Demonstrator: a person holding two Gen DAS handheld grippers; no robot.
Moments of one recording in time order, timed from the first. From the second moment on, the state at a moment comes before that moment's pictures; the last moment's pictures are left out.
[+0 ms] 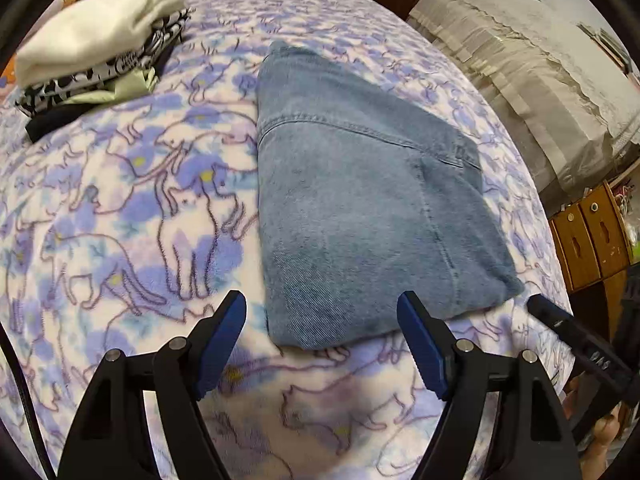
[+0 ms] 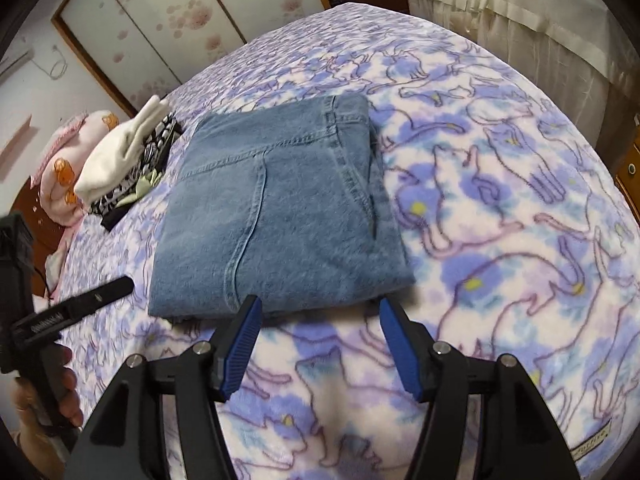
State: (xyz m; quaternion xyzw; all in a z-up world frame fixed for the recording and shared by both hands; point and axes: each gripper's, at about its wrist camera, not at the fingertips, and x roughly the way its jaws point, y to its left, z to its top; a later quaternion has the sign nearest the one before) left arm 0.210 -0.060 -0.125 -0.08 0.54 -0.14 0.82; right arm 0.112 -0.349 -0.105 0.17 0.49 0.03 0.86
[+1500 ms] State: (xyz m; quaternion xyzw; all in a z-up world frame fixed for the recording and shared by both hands) left arm 0.275 -0.073 -0.139 -0.09 0.52 -0.20 0.82; right arm 0.237 -0.303 -0.119 0.19 0.48 0.19 0.83
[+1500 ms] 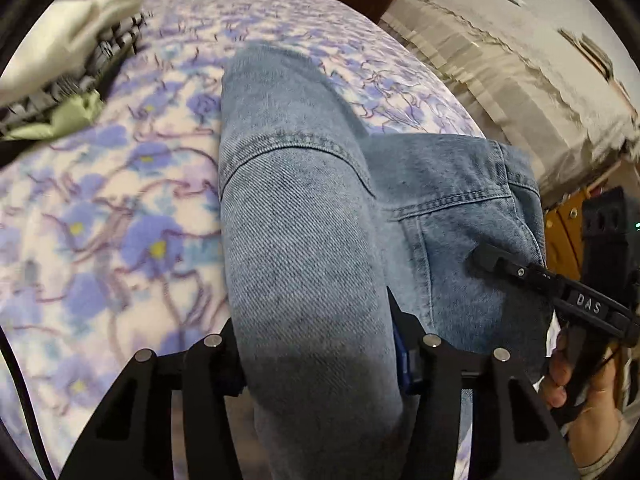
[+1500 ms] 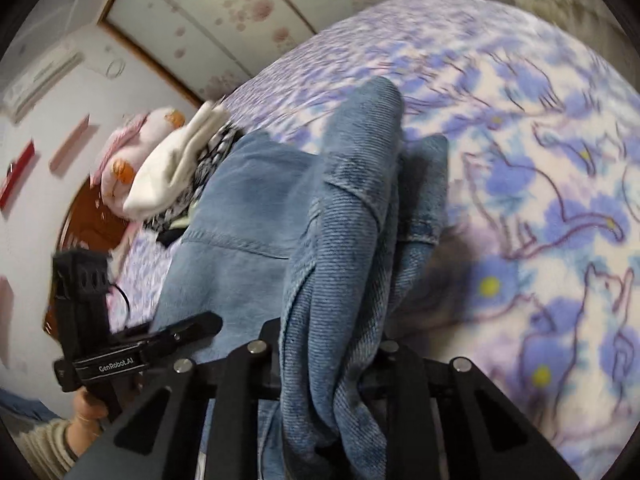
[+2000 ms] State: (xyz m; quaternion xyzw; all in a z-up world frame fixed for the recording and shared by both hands) left arm 0.167 0.058 -0.056 -0.10 0.52 -0.17 0.83; right arm 0.149 -0.200 -0.050 0.17 0.48 0.25 0.83
